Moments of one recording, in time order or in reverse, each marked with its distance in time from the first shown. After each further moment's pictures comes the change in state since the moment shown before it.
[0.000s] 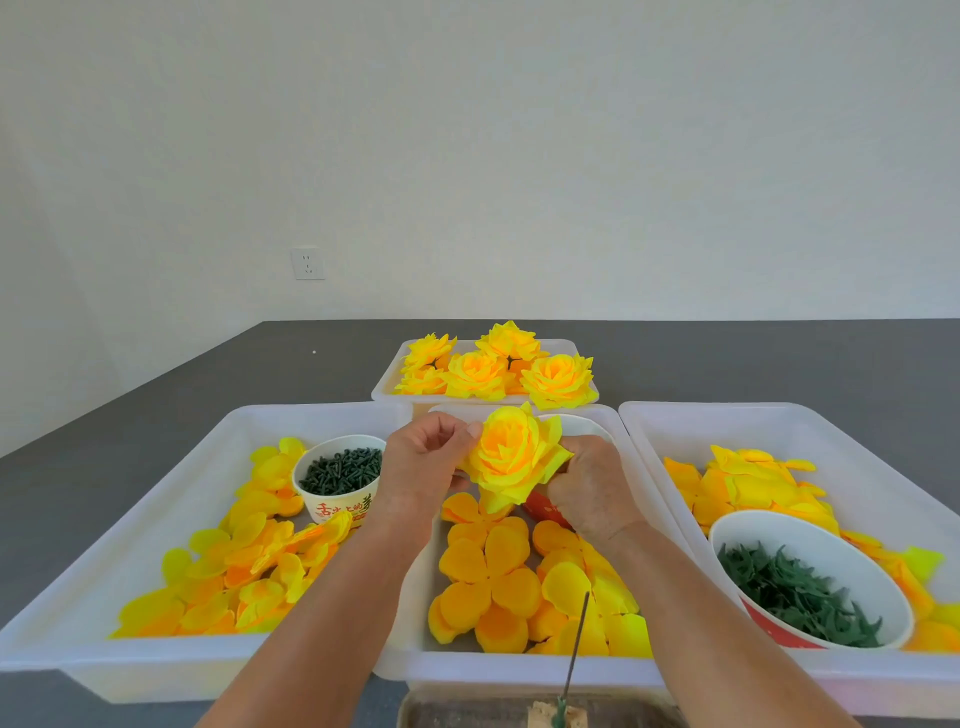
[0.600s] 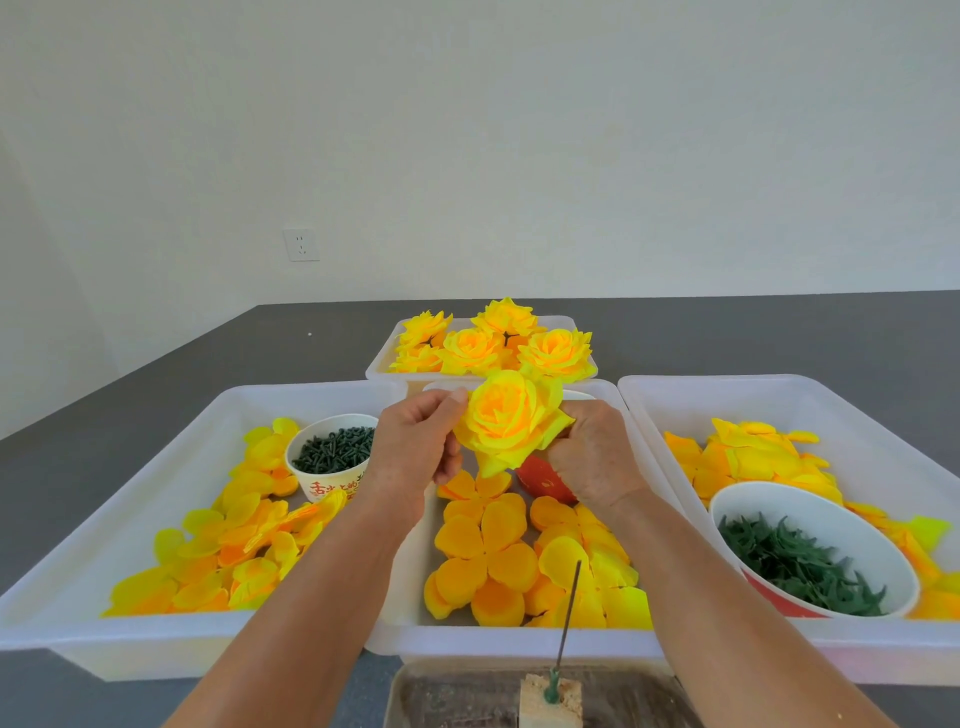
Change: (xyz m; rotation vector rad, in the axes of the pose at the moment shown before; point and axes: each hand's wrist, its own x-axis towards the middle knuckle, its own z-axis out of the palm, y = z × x) left_hand -0.002 0.003 -0.002 -0.001 -0.026 -0.063; right_hand 0.004 0.002 -0.002 -0.014 0.060 -0.018
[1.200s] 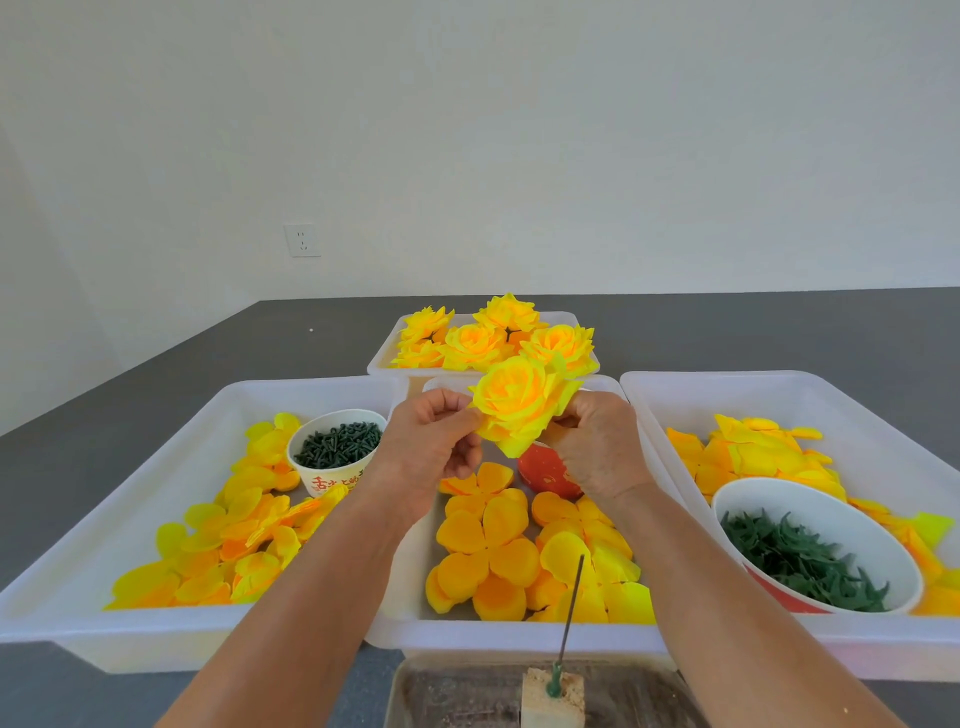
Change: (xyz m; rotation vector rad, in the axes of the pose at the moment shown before) left_hand -0.002 0.002 0.001 -0.030 -0.132 -0.061; right_hand 0.003 0.002 0.000 0.047 0.097 -0.075
